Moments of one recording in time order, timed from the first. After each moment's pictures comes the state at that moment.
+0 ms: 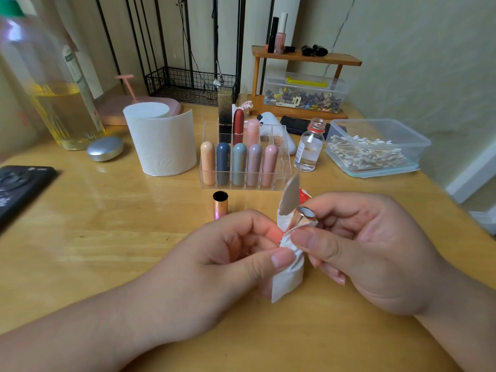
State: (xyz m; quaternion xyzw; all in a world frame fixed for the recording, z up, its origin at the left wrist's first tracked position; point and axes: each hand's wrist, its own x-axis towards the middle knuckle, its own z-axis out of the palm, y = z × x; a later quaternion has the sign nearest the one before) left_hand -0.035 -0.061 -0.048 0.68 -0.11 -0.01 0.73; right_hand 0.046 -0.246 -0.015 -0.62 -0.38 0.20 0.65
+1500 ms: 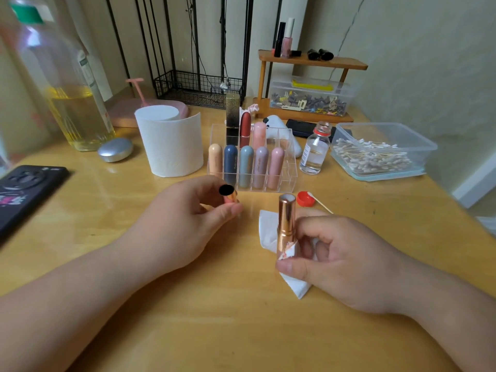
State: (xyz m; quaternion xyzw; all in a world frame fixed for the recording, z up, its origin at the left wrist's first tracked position) left_hand -0.011 -0.012 -0.046 0.90 0.06 0.17 0.40; right_hand 0.061 -0.243 -0.034 -0.82 -0.40 0.19 0.37
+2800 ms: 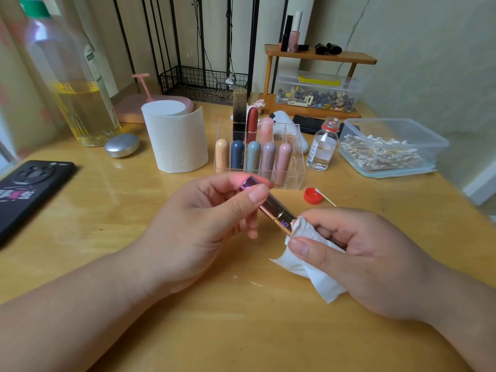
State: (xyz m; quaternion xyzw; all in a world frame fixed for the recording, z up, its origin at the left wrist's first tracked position) left_hand -0.016 -0.037 -0.047 0.59 -0.04 0.10 0.80; right_hand 0.051 -0.244 -0.025 -0.76 -0.42 0.21 0.45
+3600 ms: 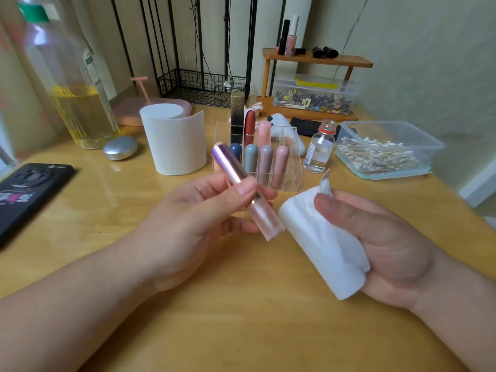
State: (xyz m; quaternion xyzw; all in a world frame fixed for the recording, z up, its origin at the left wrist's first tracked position) left_hand -0.017 -0.029 -0.042 0.60 -0.06 0.05 0.80; right_hand 0.064 -0.243 -0.023 -0.59 -0.18 0.38 0.69
